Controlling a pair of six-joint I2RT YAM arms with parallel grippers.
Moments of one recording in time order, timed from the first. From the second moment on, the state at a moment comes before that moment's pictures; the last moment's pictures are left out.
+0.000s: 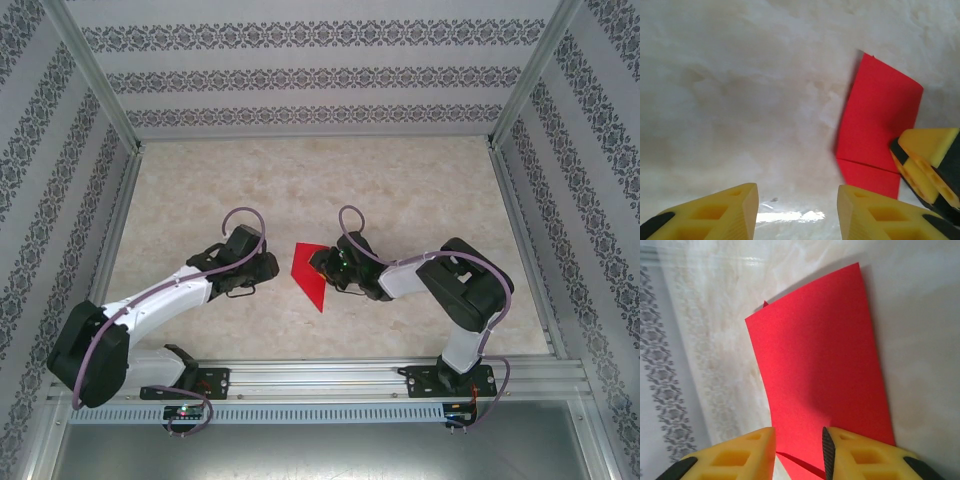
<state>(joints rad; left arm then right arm) -0.55 1.28 0.71 -0.41 -0.01 -0.84 0.70 1.79 0.63 0.52 -0.24 1.36</state>
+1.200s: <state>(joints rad) -0.53 1.54 0.78 -0.28 0.29 -0.88 0.64 1.65 0.64 0.08 -0.41 0.95</state>
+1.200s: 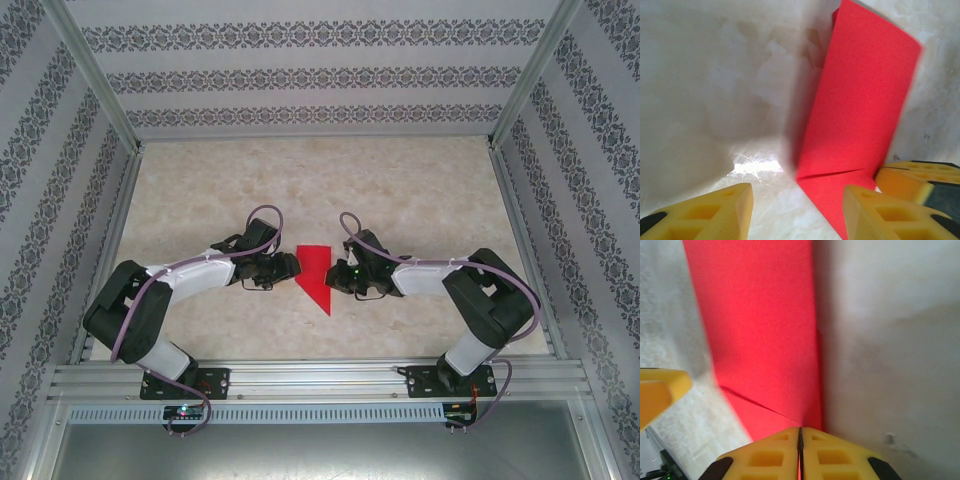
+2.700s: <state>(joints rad) -0.50 1.71 0.84 -0.12 0.44 -0.93 0.58 1.71 0.60 0.22 -0.54 0.99</state>
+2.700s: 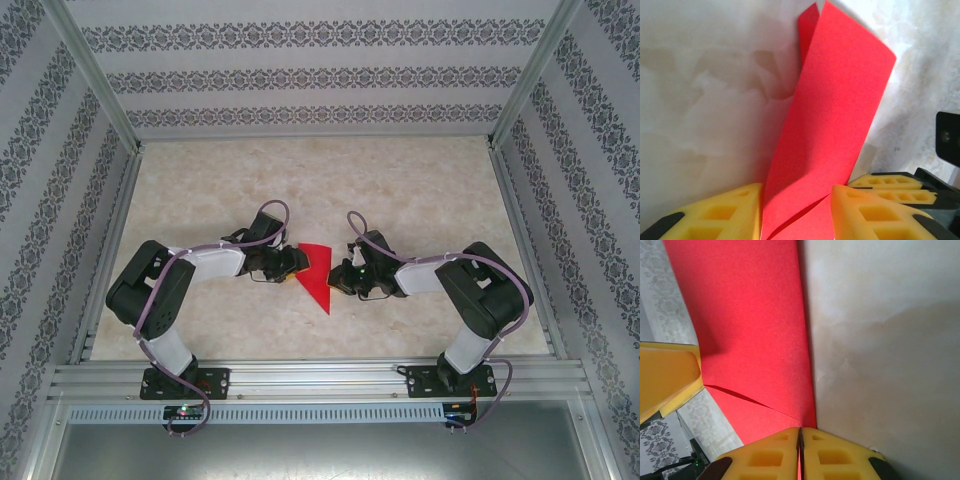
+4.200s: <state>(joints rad) -0.44 1.84 0.99 -0.16 0.65 -0.83 0.56 1.71 0.64 0.14 -0.59 0.90</state>
